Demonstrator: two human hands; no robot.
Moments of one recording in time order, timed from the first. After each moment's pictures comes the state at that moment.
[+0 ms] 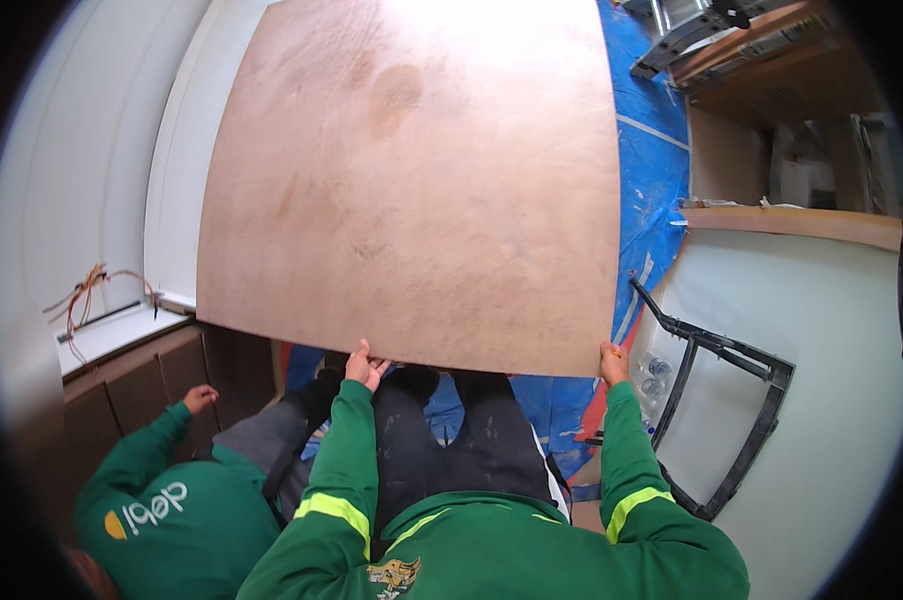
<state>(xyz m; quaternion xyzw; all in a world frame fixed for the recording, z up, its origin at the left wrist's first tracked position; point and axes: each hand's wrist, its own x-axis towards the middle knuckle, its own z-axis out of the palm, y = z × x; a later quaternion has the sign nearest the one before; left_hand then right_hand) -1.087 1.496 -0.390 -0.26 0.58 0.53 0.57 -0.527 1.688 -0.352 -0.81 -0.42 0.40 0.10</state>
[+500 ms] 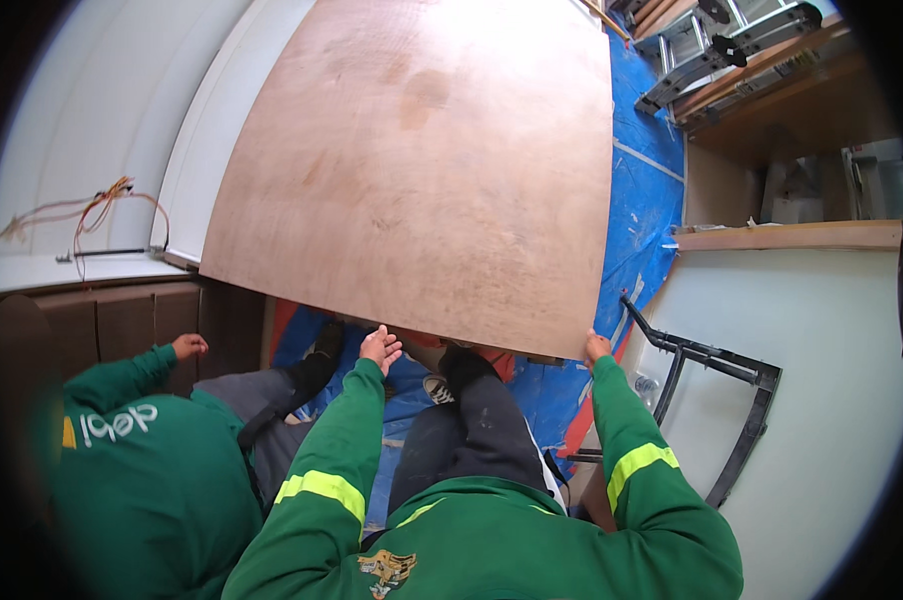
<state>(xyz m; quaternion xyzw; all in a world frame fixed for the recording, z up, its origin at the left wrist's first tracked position) -1.028 1.468 -0.382 -0.21 0.66 0.45 0.57 -0.496 1.690 -0.447 -0.82 -0.40 0.40 0.03</state>
